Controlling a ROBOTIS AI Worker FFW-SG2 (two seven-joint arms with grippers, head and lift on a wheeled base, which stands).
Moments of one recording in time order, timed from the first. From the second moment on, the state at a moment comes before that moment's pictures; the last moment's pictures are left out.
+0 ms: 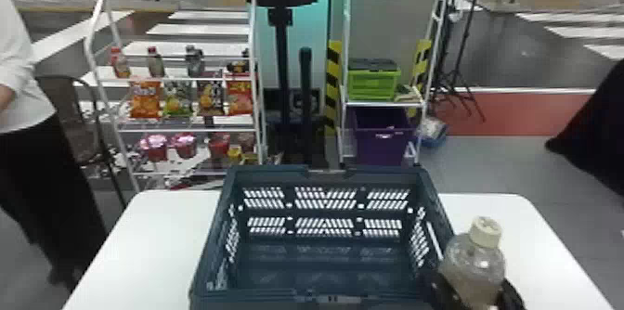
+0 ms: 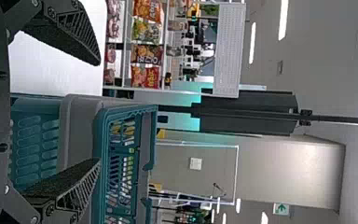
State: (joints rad) left arm 0.82 0.32 -0.20 -2.07 0.13 -0.38 0.28; right arm 0.66 -0.06 0.02 -2.38 -0.09 0.28 0.18
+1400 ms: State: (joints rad) left arm 0.84 0.32 -0.20 -2.07 0.12 -0.40 0.29; right arm -0.09 -0.04 0.23 -2.08 -0.18 1.24 0.03
